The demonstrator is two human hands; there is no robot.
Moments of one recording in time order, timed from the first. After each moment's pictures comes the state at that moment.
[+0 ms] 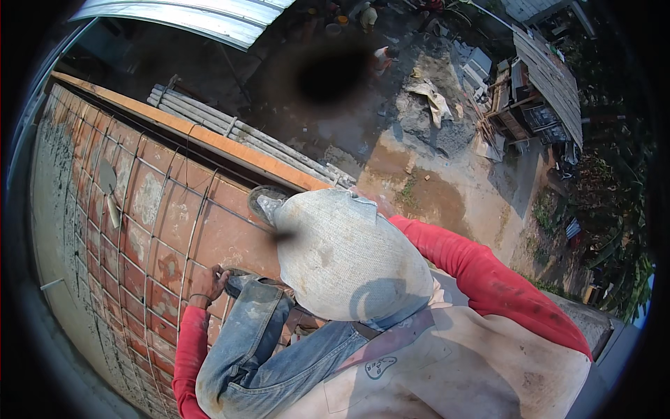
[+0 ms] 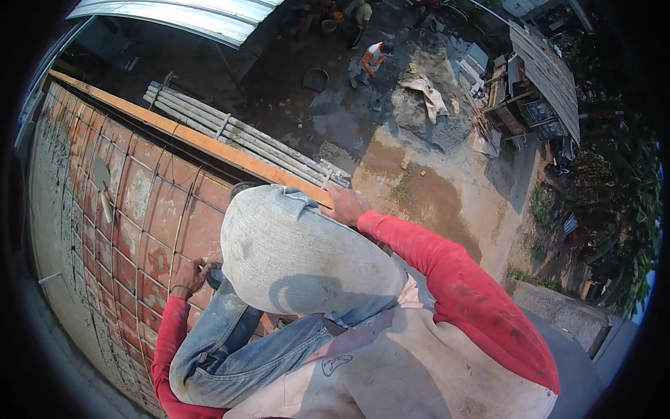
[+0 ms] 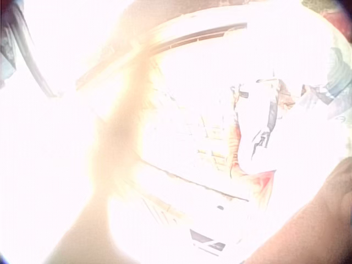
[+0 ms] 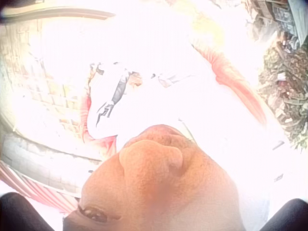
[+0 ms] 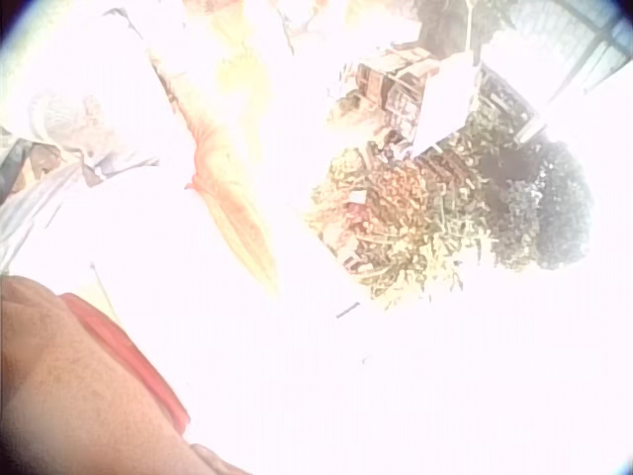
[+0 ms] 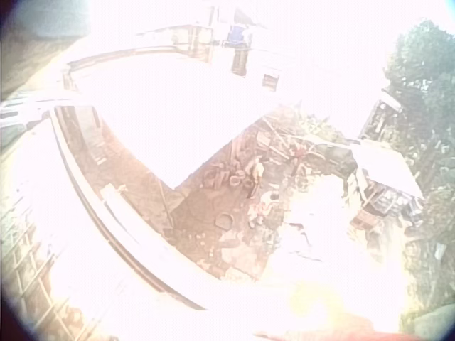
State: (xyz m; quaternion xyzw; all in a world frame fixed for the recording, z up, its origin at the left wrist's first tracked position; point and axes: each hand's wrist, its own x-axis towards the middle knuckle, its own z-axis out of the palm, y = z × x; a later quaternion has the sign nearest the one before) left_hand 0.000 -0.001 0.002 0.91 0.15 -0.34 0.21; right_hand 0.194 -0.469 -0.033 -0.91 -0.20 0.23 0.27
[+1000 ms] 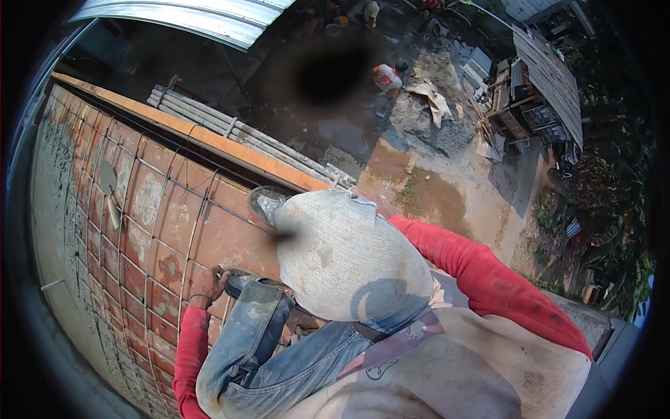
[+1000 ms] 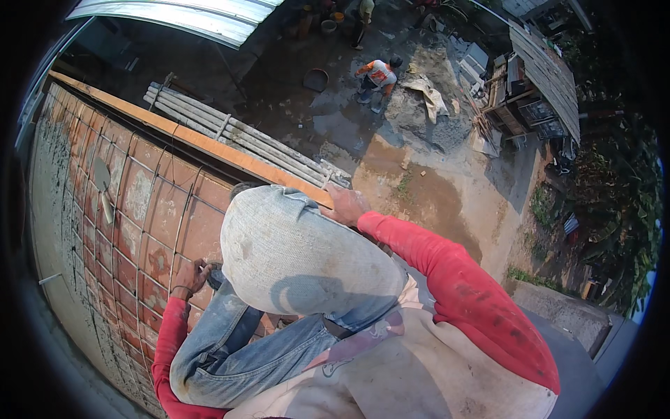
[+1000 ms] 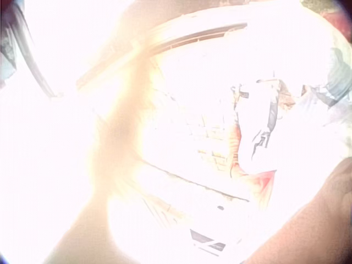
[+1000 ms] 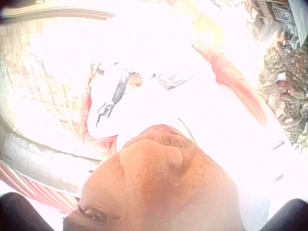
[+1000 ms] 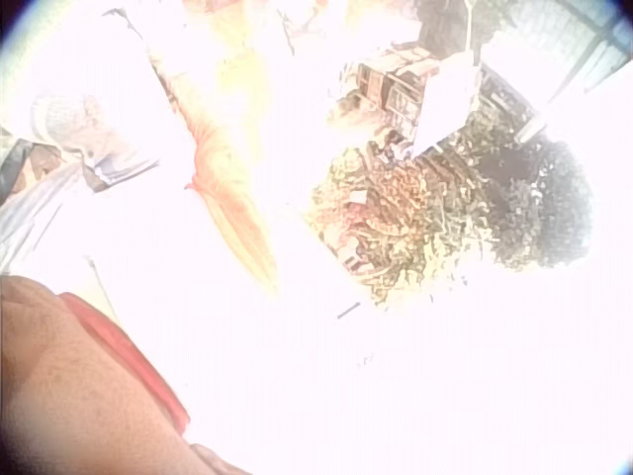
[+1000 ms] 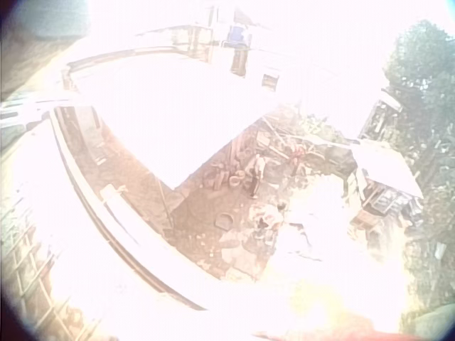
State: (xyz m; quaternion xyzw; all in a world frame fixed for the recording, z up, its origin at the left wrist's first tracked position) left_hand -0.003 0.001 -0.002 0.91 0.14 -0.33 0.21; right_hand 0.196 -0.467 -0.026 -0.91 -0.19 0.25 0.28
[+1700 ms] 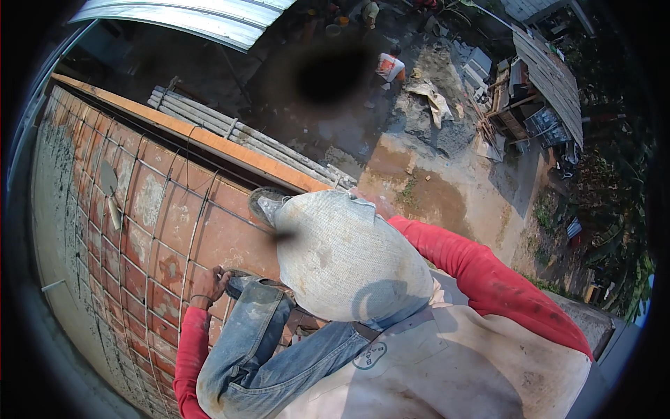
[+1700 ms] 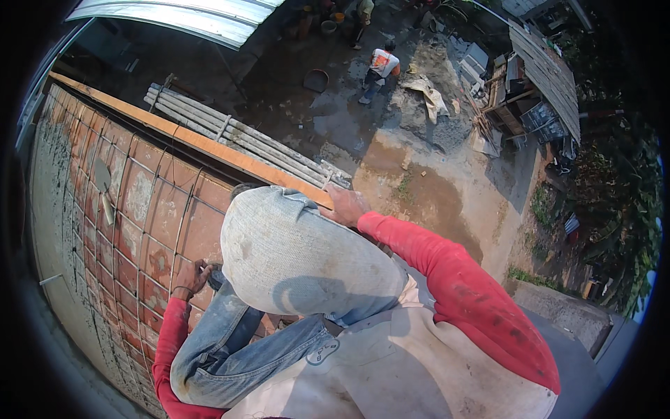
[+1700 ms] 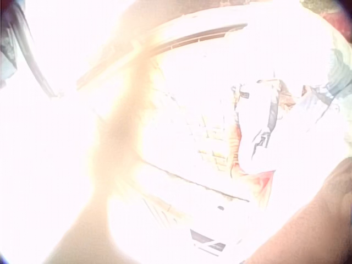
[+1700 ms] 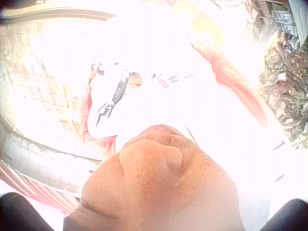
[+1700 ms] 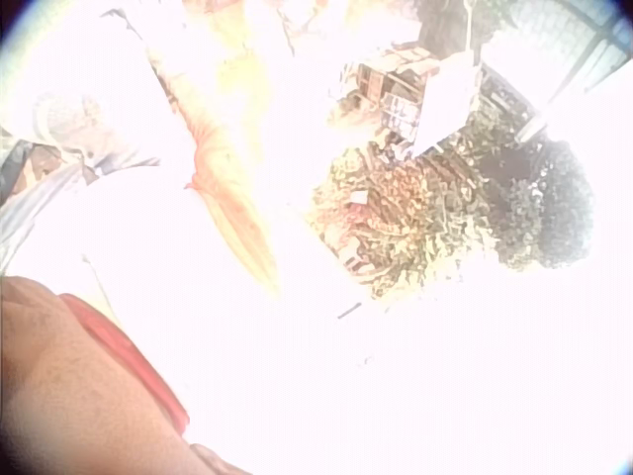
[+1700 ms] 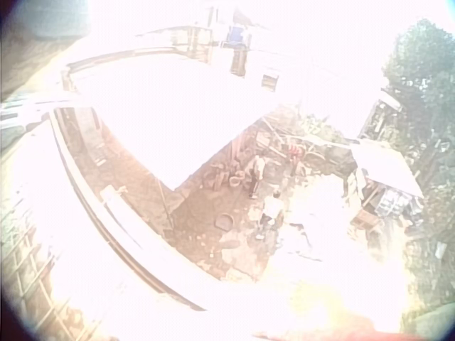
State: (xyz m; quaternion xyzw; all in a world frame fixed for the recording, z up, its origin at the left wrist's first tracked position) left_hand -0.002 0.002 -0.002 0.90 0.14 -0.34 0.21; right_hand 0.195 -0.466 -0.026 -0.91 -0.22 0.22 0.26
